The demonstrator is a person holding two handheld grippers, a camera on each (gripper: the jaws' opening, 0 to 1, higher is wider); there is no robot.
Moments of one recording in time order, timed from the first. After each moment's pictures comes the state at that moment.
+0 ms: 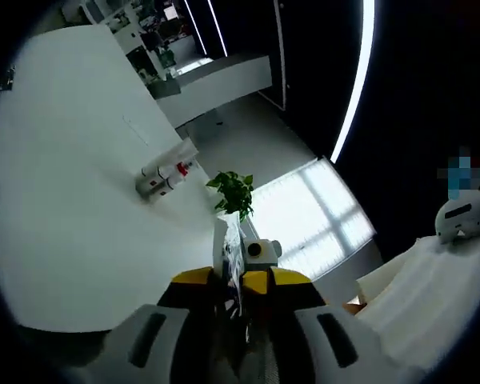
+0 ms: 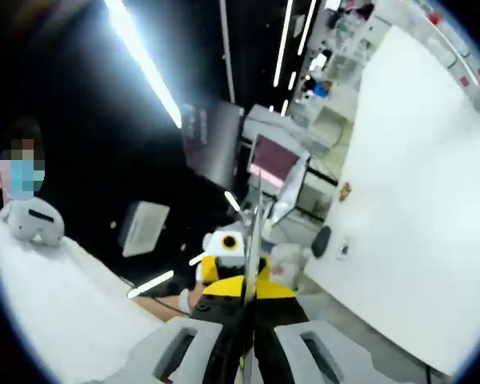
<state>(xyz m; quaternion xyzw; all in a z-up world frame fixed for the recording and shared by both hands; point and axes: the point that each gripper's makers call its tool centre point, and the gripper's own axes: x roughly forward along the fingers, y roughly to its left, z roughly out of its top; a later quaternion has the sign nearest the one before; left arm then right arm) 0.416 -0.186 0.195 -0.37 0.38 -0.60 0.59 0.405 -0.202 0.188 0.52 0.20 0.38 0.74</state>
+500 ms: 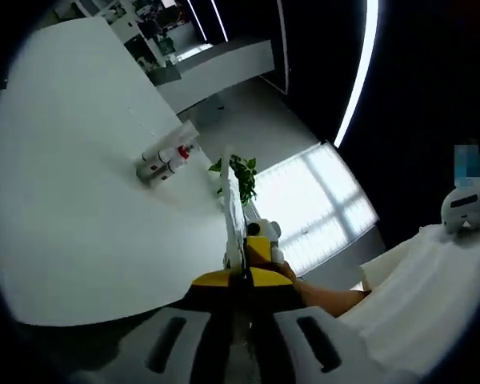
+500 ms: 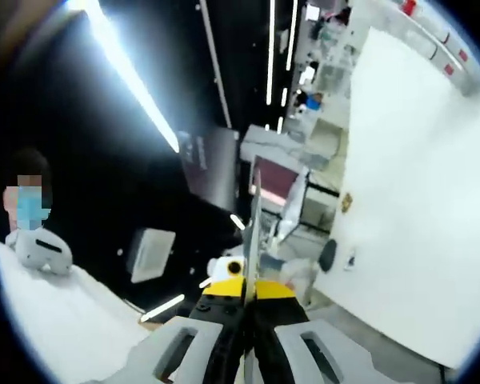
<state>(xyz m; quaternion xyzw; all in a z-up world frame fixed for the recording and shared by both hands) 0.402 -0.191 0.191 -0.34 0.39 -0.62 0.58 0.414 -0.215 0.194 0.55 0.19 0.37 0.73</state>
